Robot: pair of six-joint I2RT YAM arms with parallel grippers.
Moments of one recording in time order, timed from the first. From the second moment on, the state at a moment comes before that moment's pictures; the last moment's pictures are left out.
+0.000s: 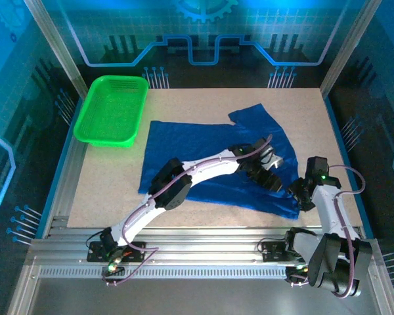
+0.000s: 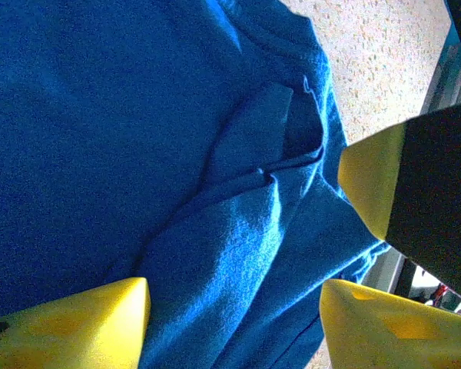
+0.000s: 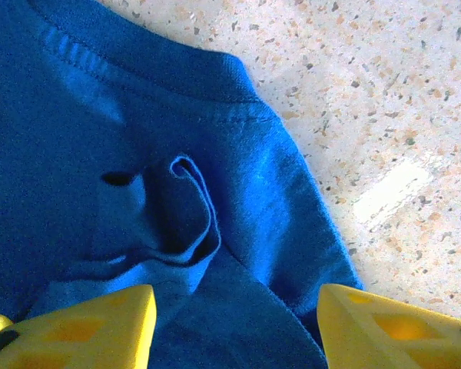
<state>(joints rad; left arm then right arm) -0.97 2.51 2.17 -0.64 0.53 -0.40 -0.27 1.03 0.58 -0.87 -0.02 0.69</state>
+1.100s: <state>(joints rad) -0.98 2.53 2.19 -0.63 0.43 -0.41 -0.27 1.05 0.56 -0.85 -0.03 0.67</state>
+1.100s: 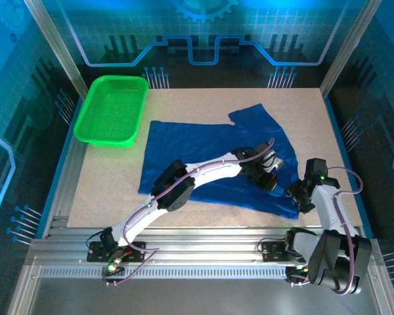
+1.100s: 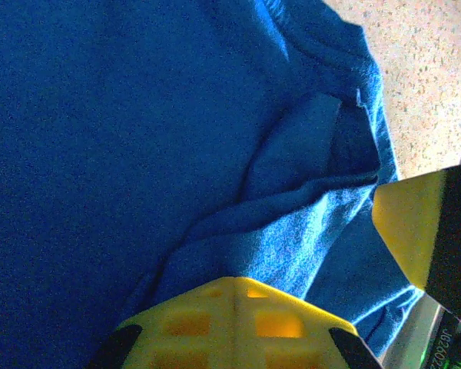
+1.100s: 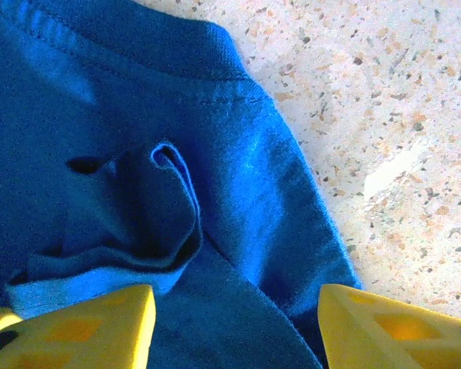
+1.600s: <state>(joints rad) -0.95 2.44 2.19 -0.63 0.28 -0.40 -0.30 1.07 0.61 -0.81 -0.05 0.66</state>
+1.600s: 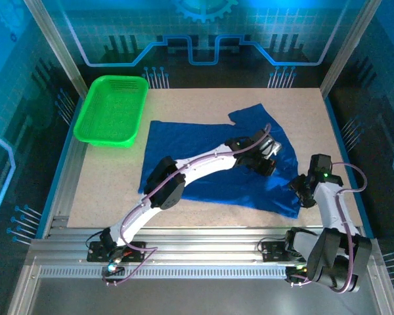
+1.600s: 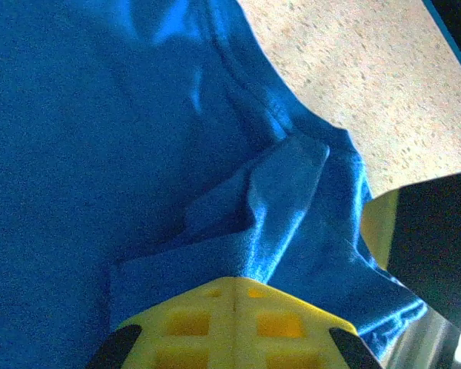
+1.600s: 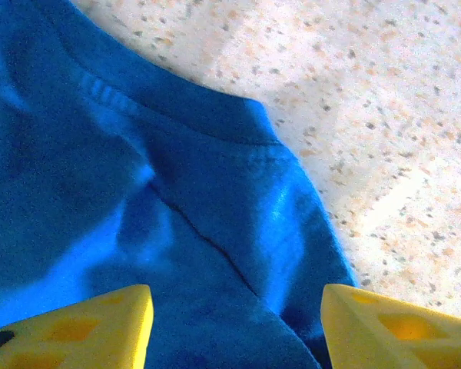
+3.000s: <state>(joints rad) -0.85 2.39 1.99 -0.57 0.17 -0.62 -0.24 1.52 0.79 -0.45 -0.19 0.67</state>
